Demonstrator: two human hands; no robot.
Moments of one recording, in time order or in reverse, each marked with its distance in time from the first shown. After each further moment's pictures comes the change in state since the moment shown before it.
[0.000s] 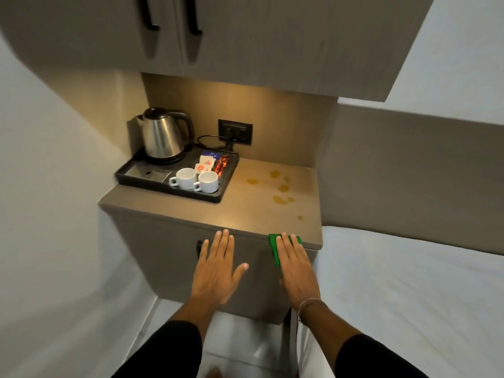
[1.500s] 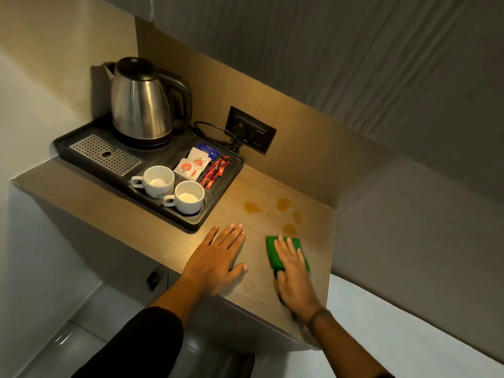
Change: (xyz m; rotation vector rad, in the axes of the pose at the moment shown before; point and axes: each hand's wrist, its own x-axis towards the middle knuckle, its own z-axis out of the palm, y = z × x) left_hand 0.234 -0.029 0.074 -0.241 0.020 0.138; right_hand 0.224 0.094 0.042 0.410 -0.242 -0.076
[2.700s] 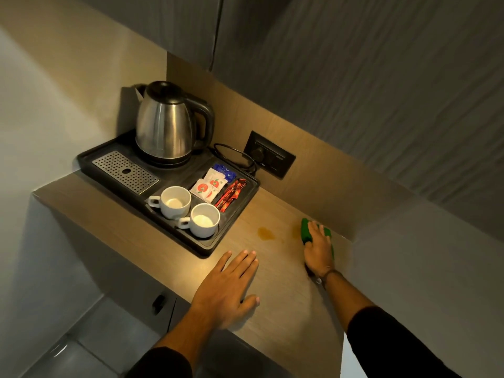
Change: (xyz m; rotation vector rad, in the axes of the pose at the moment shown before) left_hand 0.002 0.001 -0.002 -0.019 0.017 -0.017; right_hand 0.151 0.026 -0.042 -0.011 0.081 0.198
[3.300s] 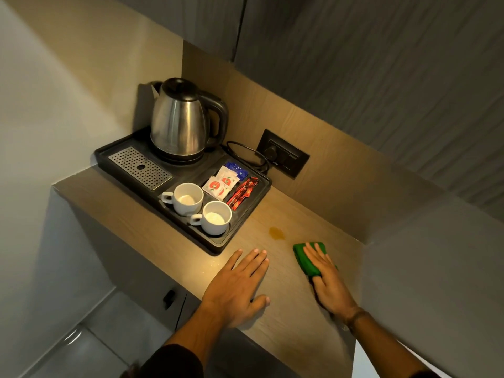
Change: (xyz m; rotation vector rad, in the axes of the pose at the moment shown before) left_hand -0.002 0.003 -0.006 -0.007 -0.036 -0.010; right_hand -0.055 0.048 0.014 -0.057 -0.151 -0.406
